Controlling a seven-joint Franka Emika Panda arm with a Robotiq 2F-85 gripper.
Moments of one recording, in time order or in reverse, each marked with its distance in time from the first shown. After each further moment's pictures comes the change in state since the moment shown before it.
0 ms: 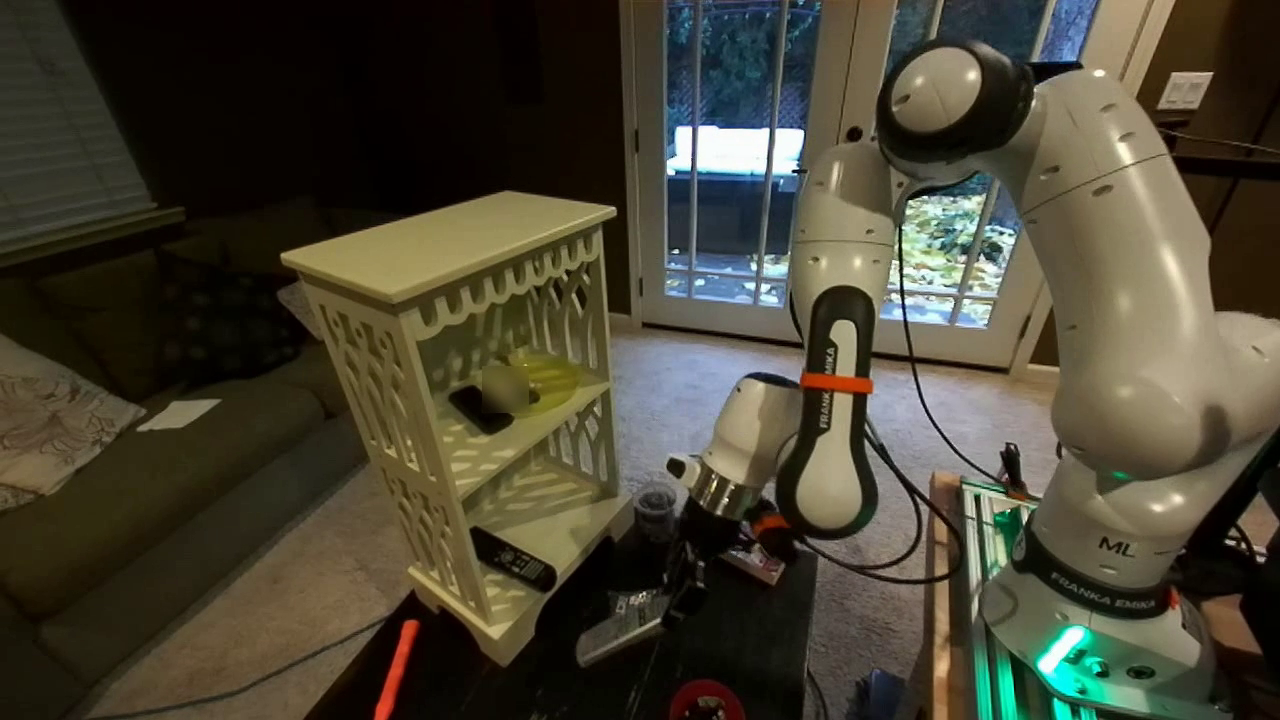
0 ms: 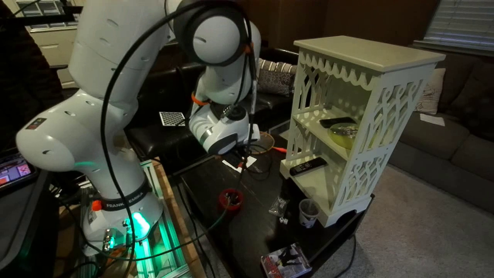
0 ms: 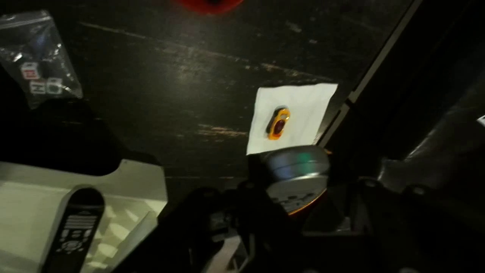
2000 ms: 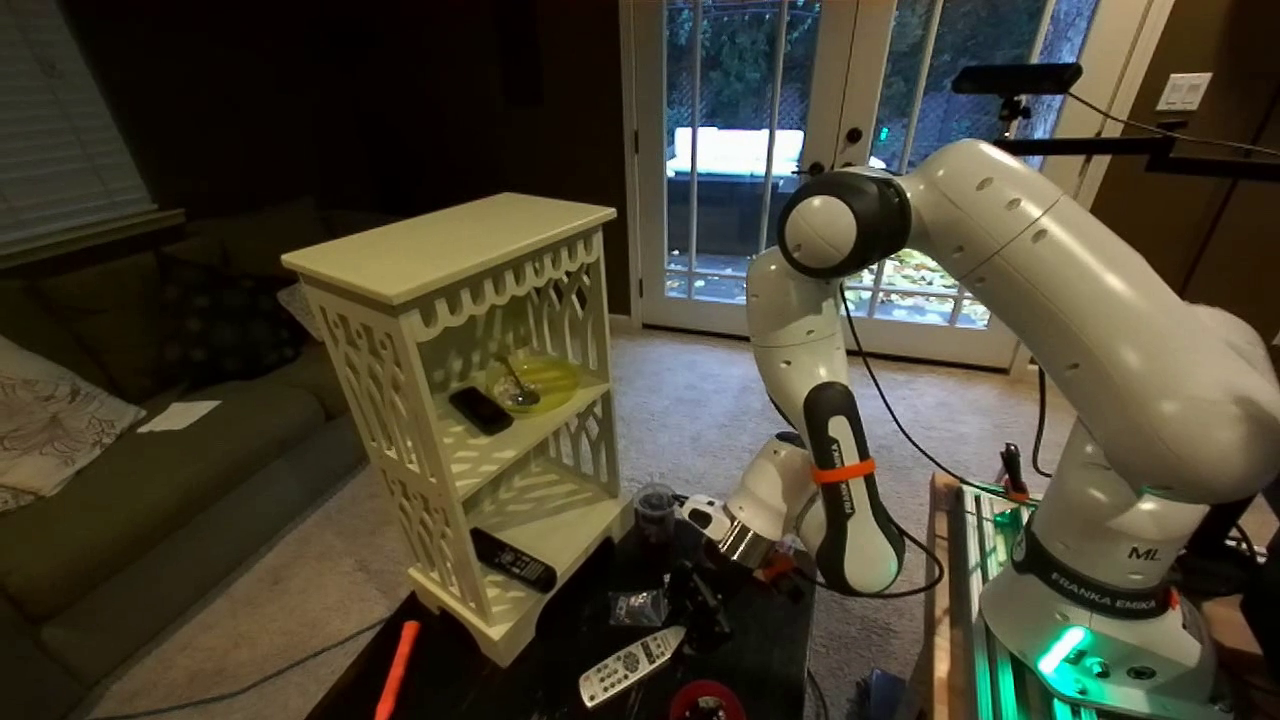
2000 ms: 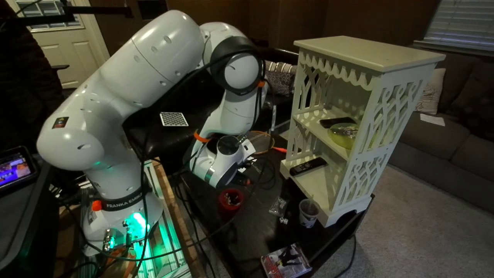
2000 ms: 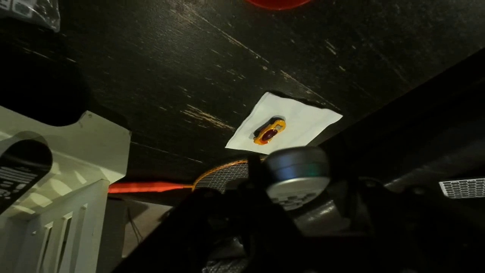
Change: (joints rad) arm 0.397 0.276 -0.476 0.174 -0.378 0.434 -0.063
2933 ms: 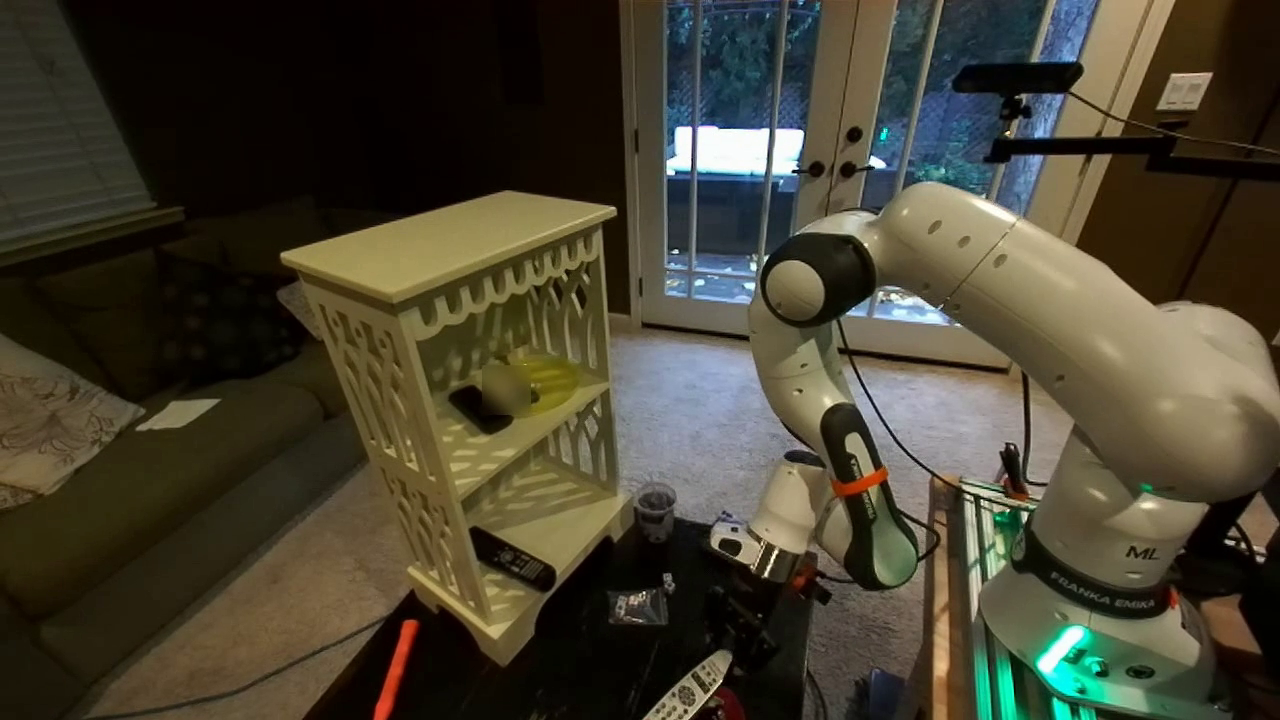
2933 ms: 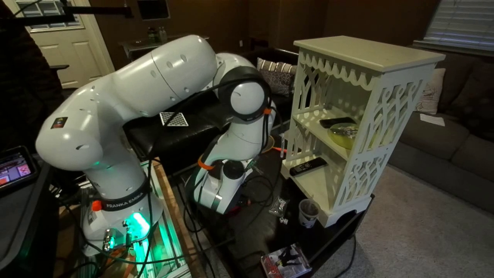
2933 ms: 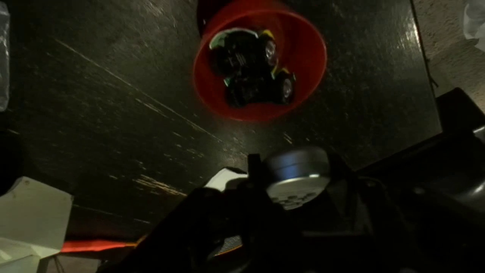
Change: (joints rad) arm -0.019 0.189 -0.152 0.144 -0.320 -0.034 0.006
